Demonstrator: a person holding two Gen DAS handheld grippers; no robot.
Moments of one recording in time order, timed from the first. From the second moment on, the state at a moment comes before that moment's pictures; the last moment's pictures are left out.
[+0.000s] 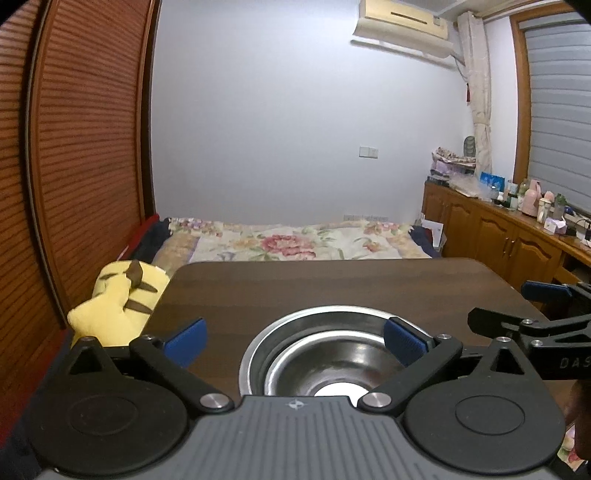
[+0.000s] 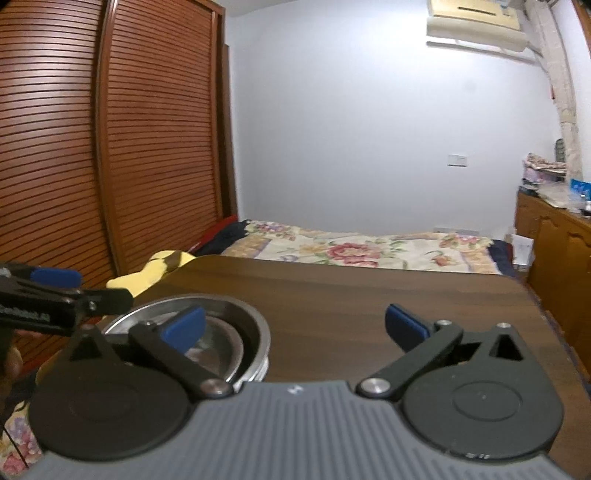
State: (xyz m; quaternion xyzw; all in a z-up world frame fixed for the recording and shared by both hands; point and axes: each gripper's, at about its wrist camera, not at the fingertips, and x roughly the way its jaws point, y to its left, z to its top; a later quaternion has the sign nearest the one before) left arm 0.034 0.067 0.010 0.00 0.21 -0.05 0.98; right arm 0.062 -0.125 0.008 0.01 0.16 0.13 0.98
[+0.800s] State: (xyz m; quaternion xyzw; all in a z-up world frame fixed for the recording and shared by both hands) left arm 0.001 0.024 0.017 0.02 0.20 -0.04 0.98; right arm 0.029 -0.152 0.018 0.01 0.16 0.07 0.98
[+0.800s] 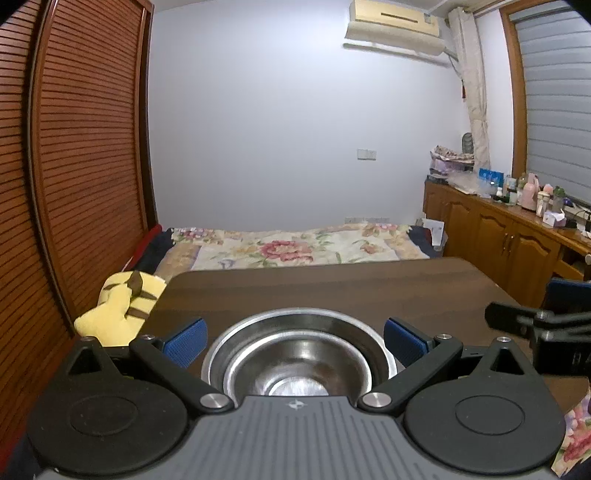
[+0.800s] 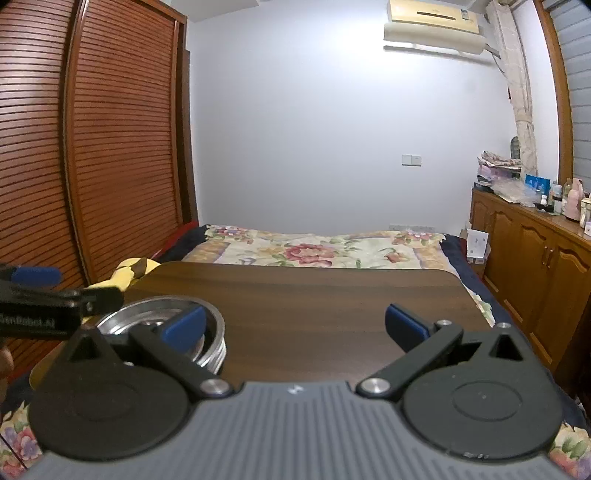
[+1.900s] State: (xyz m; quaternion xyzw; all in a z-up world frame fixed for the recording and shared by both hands) left arm -0.005 0.024 -0.025 0.03 0.23 -0.03 0.97; right arm 0.022 -0.163 -0.018 0.03 0.18 0.04 0.98
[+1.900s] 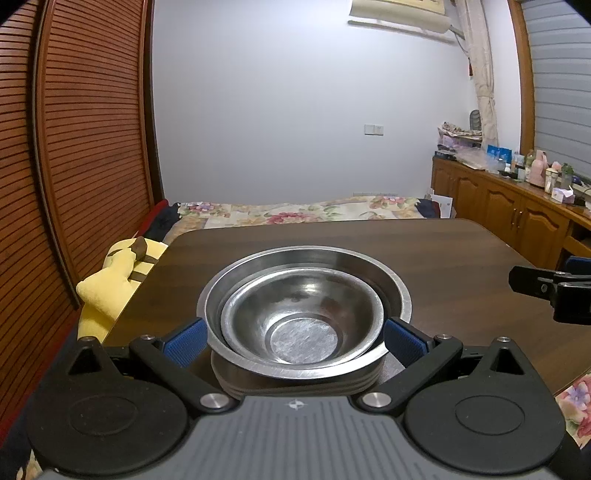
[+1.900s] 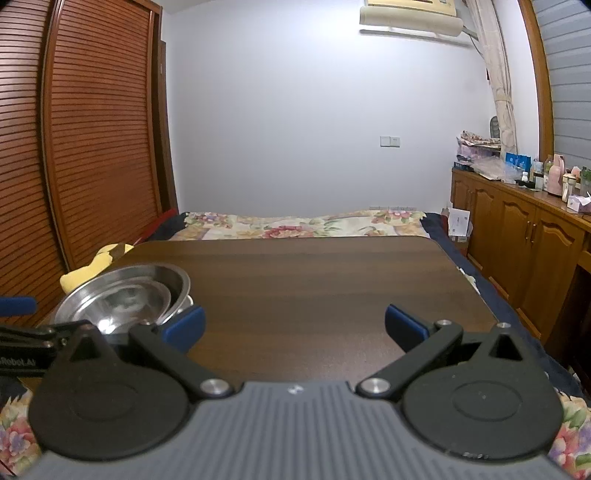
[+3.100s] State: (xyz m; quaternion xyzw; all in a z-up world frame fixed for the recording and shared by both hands) left arm -0.005 0.025 -0.023 0.03 0.23 -0.02 0.97; right arm 0.023 -0.165 -0.019 0.03 0.18 0.04 0.98
